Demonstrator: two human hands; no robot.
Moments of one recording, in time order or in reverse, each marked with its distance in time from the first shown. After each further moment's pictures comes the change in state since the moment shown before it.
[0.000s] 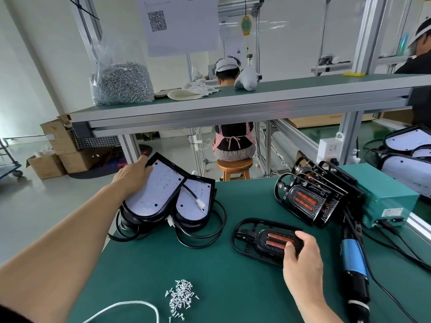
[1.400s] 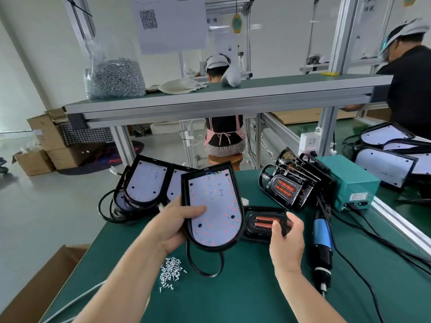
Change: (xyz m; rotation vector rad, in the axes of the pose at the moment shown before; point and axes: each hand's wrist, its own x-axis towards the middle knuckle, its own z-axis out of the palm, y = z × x) left_hand -0.196 0.134 0.030 -1.697 -0.512 -0.154; right_hand -0.005 -0.005 -0.010 0.321 0.097 0.085
